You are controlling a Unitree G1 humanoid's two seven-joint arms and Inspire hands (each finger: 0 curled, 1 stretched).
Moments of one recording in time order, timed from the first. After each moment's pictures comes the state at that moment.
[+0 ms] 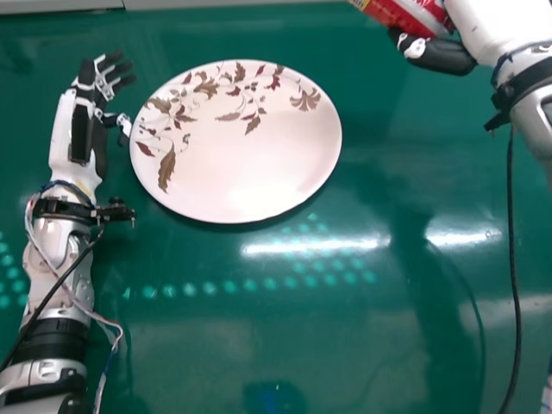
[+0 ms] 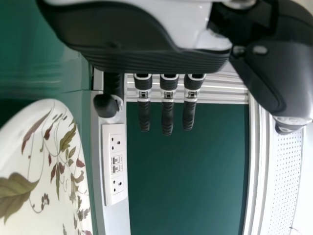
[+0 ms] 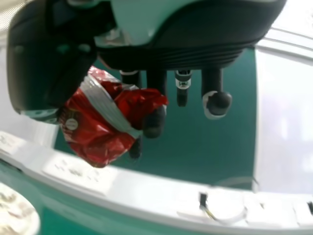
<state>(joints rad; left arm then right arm) -0.47 0.29 0.26 0.55 -0.20 -0.52 -0.23 -0.89 -0.87 0.35 0.39 -0.88 -0.12 -0.12</state>
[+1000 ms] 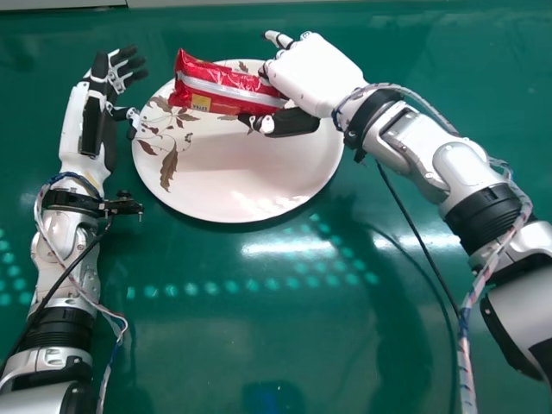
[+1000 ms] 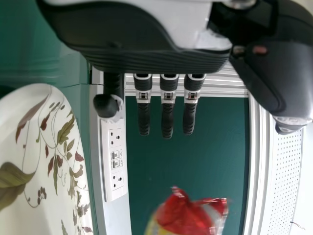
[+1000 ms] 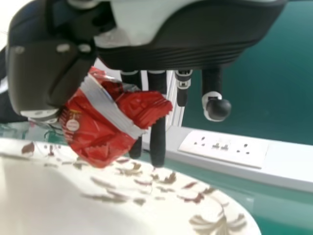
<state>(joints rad) -0.53 0.29 0.25 0.61 -0.18 -0.55 -0.26 -1.07 -0.50 0.58 0.68 -1.08 -0.37 -0.17</state>
